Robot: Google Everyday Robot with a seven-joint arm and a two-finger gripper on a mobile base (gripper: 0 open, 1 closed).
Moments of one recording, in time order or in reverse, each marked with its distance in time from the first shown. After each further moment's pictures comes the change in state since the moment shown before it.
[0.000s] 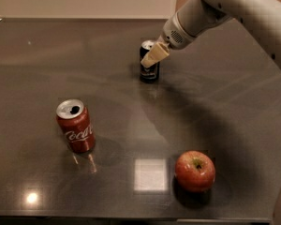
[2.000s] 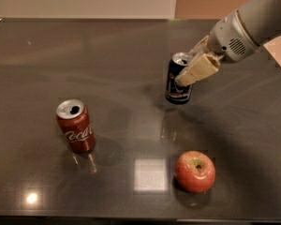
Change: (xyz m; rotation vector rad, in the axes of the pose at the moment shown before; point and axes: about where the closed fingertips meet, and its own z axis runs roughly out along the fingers) arm 0.061 0.092 -0.119 -0.117 -0.019 -0.075
